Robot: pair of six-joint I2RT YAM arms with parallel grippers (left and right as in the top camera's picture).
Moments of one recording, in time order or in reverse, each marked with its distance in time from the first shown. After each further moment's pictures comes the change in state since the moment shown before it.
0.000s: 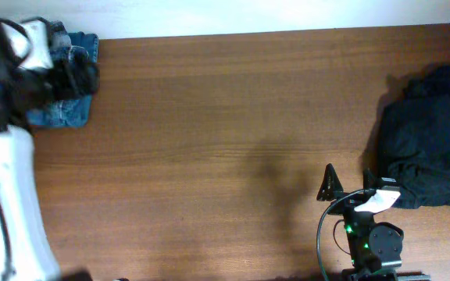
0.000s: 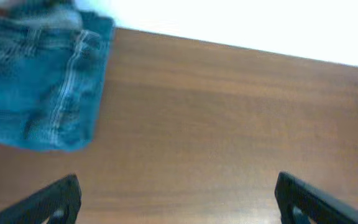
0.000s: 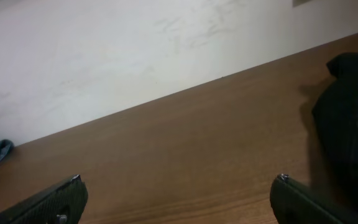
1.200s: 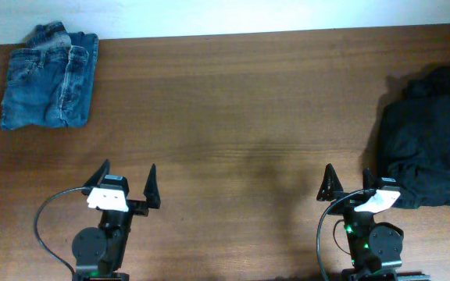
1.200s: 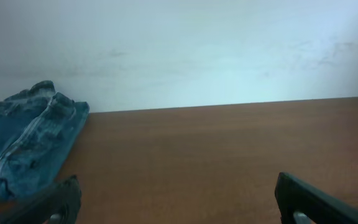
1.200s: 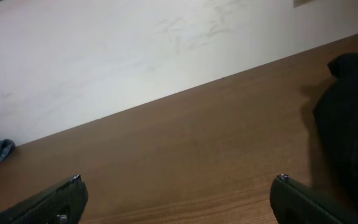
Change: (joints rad) left arm -0.233 -1.188 -1.723 1.311 -0.144 0.000; right arm 0.000 -0.003 0.000 0.000 -0.003 0.000
